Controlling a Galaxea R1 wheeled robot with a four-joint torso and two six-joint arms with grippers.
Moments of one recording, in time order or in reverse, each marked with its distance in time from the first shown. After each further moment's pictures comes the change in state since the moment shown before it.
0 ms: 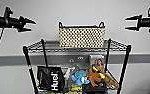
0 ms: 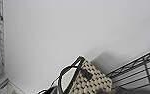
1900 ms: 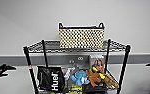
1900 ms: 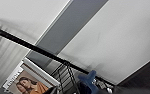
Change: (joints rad) left arm 0.582 -0.370 0.120 0.164 -0.005 0.056; right arm -0.537 -0.320 -0.040 -0.352 -0.048 0.096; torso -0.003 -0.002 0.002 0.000
